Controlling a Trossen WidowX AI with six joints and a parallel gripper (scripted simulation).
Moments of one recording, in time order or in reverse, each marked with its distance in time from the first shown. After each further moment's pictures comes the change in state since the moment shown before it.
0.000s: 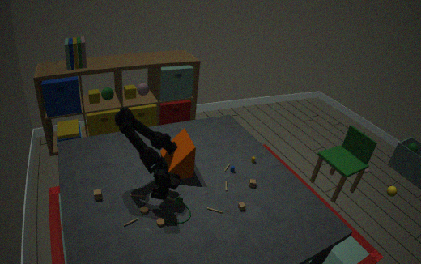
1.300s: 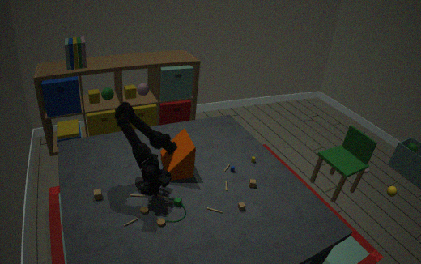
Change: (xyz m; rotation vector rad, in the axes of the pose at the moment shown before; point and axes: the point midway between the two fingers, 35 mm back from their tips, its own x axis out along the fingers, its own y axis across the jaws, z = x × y) arm -0.006 0.003 -0.048 0.096 0.008 -0.027
